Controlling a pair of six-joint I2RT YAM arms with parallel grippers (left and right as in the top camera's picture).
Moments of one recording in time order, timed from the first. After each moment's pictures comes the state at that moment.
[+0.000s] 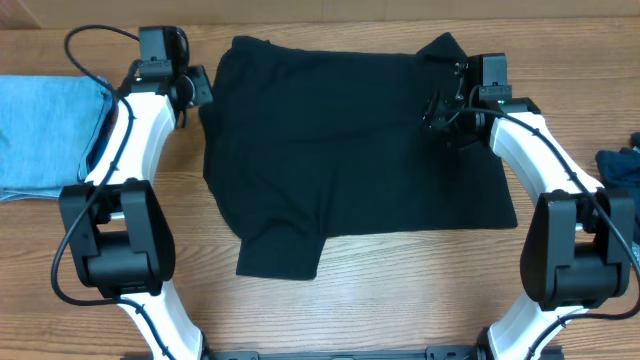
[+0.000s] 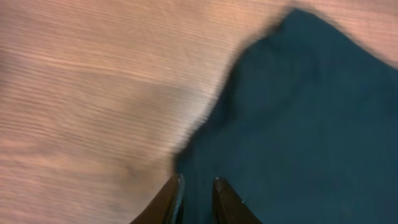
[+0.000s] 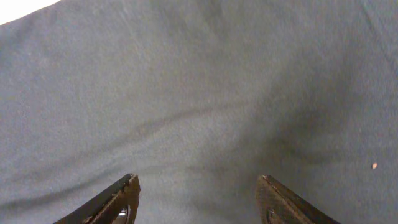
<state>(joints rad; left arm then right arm) 0.04 2.02 1.60 -0.55 0.00 -0.23 0.05 1.90 1.35 -0.48 -0.15 0.38</state>
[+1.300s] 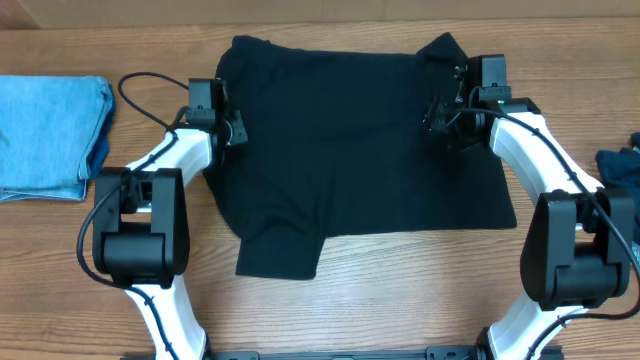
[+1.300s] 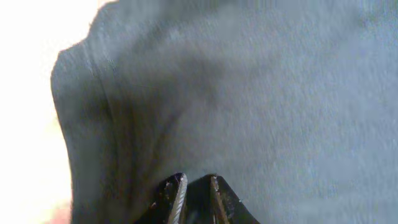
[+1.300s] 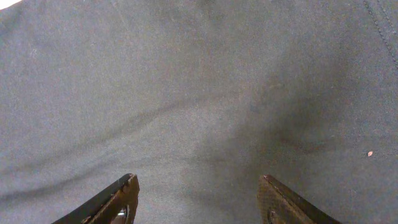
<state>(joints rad) -0.05 2.08 1.27 -0.17 -0.01 -0.30 0.05 1.90 1.35 -0.51 -0.15 0.38</state>
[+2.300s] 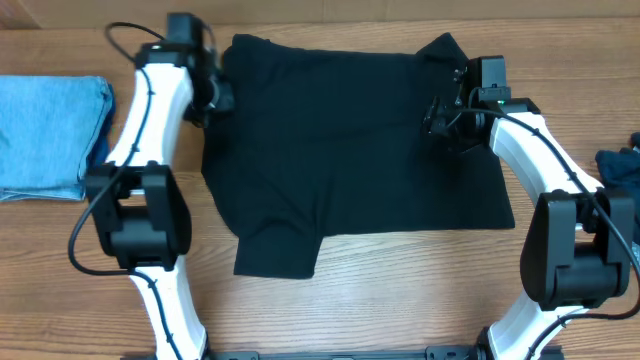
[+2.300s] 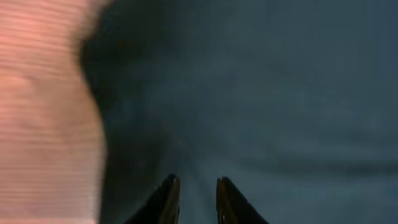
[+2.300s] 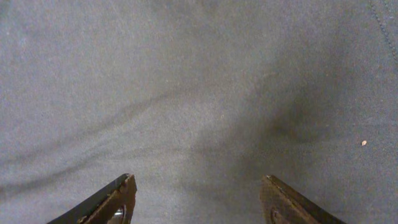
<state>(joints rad) -0.04 2.18 1.92 -1.07 0.14 -0.22 0.05 1.90 1.35 -0.54 -0.15 0.38</state>
